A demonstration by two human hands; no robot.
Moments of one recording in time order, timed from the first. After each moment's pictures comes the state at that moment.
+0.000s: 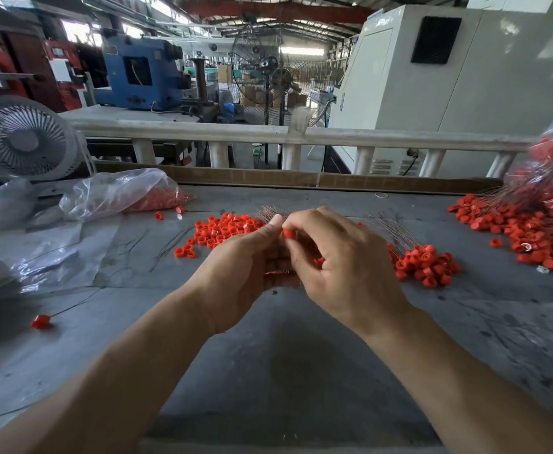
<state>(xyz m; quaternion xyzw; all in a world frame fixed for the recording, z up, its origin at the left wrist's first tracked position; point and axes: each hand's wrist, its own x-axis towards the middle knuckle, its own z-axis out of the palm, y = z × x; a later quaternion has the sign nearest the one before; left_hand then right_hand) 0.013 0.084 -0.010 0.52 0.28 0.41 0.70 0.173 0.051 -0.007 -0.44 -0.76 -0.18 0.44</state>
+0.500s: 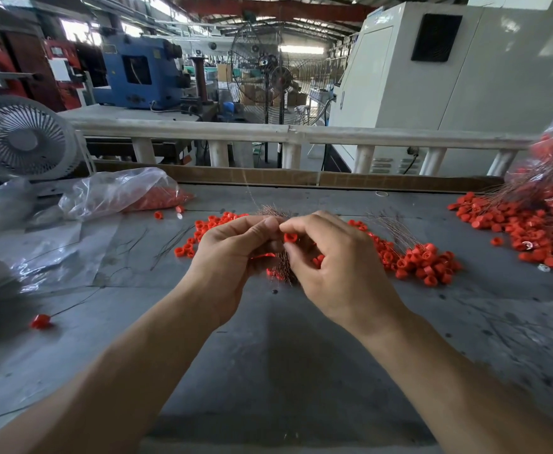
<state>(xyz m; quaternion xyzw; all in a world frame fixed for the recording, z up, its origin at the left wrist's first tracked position) 0.010 0.094 -0.018 0.46 0.32 0.54 0.63 0.169 0.056 -0.015 -0.46 -0.75 -0.06 0.47</state>
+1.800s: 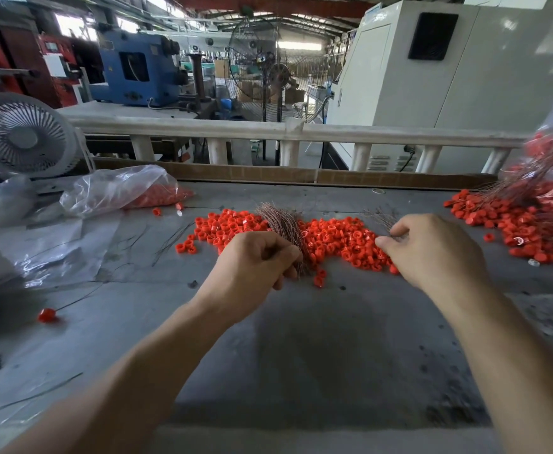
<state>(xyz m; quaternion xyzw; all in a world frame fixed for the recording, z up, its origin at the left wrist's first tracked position) 0.014 0.081 -0.023 0.73 0.44 0.39 0.34 0.263 0.056 0.004 -0.79 -0.55 -0.08 0.25</state>
